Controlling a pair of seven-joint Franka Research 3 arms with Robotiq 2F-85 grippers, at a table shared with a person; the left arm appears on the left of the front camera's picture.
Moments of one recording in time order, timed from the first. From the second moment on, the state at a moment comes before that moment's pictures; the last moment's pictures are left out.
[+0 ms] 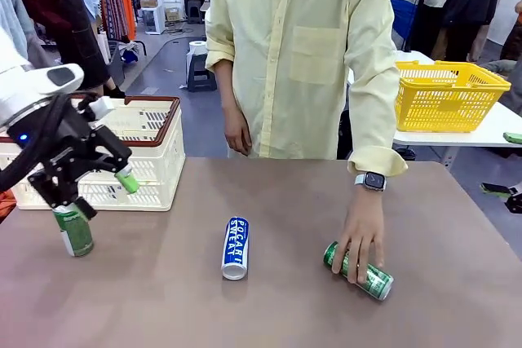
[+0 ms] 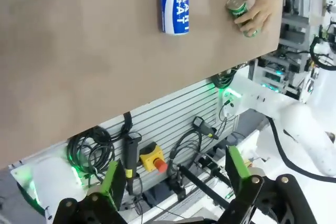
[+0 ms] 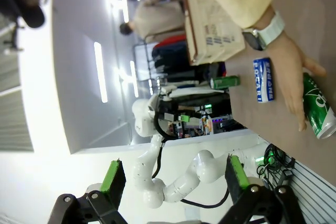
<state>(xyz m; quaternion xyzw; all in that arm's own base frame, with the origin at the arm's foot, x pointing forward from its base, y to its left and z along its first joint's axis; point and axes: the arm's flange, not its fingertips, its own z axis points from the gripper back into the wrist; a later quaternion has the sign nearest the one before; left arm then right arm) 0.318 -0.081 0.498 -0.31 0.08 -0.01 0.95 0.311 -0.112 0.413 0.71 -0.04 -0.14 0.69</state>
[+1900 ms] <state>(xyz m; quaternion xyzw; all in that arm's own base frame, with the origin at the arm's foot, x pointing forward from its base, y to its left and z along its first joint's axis) 0.395 -0.337 0.324 -0.06 0.07 -0.11 0.99 0.311 -0.112 0.414 0.71 -0.04 -0.14 0.69</state>
